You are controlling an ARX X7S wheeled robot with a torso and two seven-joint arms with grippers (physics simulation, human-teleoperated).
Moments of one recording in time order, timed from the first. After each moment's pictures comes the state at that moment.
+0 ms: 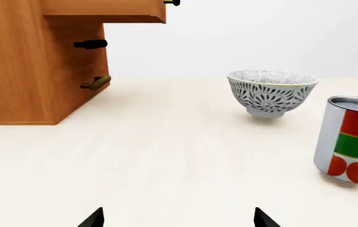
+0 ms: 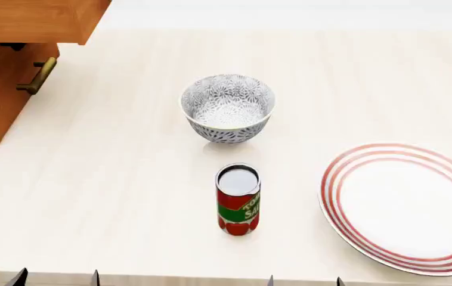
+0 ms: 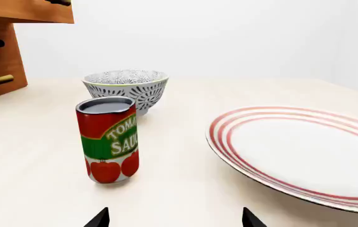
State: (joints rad) left arm 0.00 0.00 0.00 0.00 0.00 0.00 0.00; right arm 0.00 0.00 0.00 0.00 0.00 0.00 0.00
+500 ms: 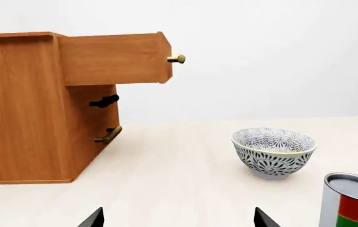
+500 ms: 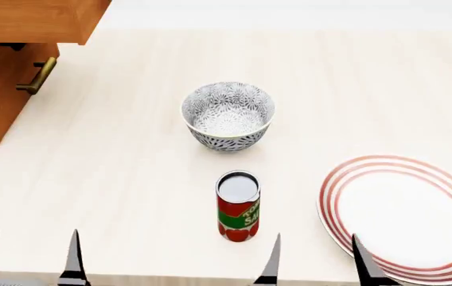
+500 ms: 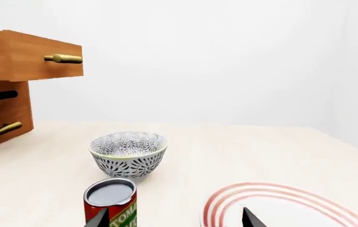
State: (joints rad) left arm -0.02 -0.07 0.05 0.30 -0.02 -0.18 -0.07; right arm 0.02 0.07 -0.04 -0.32 0.04 0.19 0.05
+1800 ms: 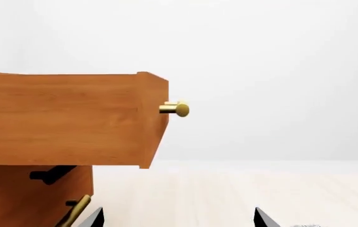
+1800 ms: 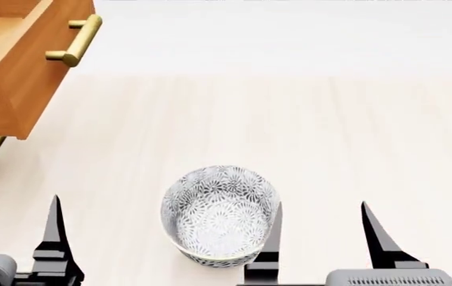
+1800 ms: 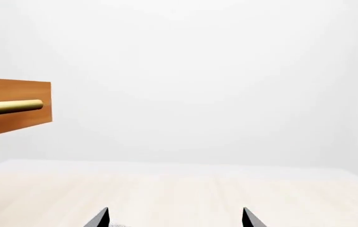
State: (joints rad) left arm -0.06 -0.14 0.07 0.53 -0.13 -0.35 -0.16; right arm 0.05 0.16 -0.08 -0.54 0.13 0.32 0.12
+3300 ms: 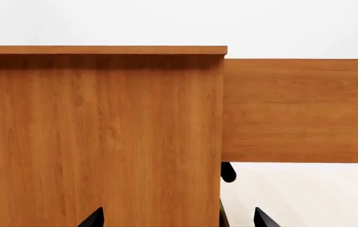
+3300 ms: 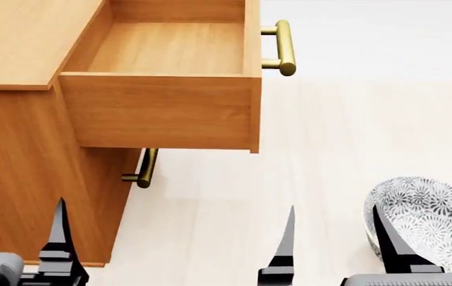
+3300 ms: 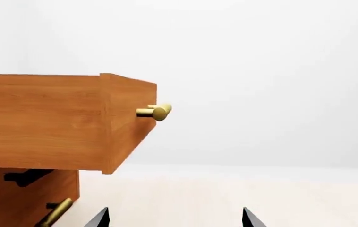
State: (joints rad) left arm -0.07 -0.18 0.11 0.49 -0.18 -0.33 -0.21; right arm 0.03 0.24 -0.07 -0.53 0.22 0.28 0.15
